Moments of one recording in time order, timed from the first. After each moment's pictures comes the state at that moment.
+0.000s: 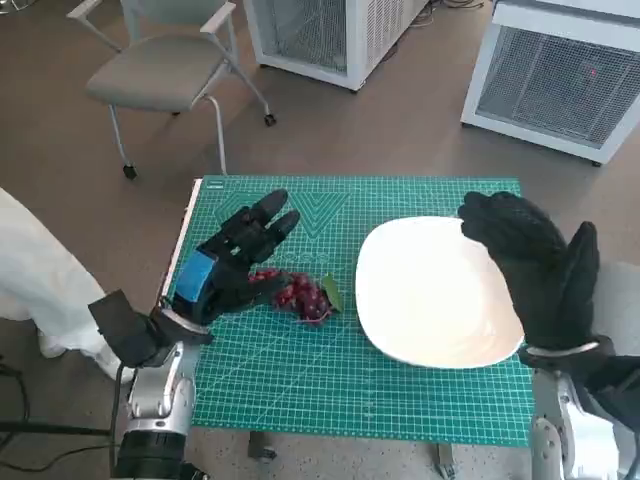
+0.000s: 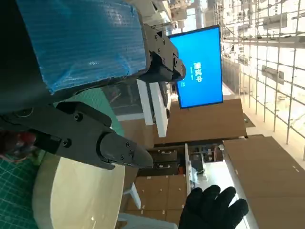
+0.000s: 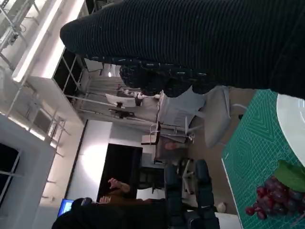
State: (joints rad) left arm -0.50 0.20 0.17 0.46 -0.29 -0.28 -0.57; right arm -0.41 -0.18 -0.17 0.05 0.39 -0.17 0.41
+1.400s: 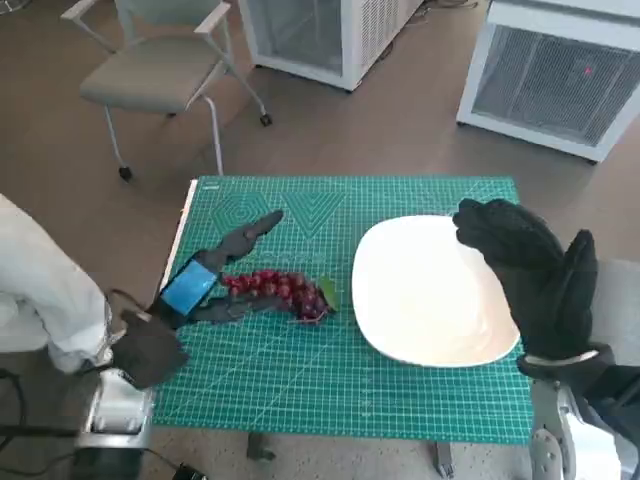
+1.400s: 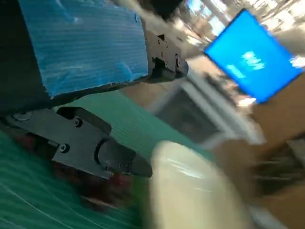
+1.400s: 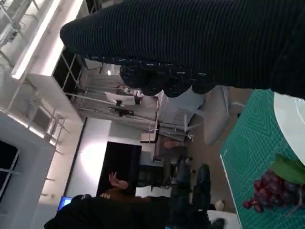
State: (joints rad) left arm -0.39 0.42 0.06 0.16 0.32 -0.25 -0.34; right arm -0.37 -0.18 -0.16 -0.03 0.39 -0.14 0.40
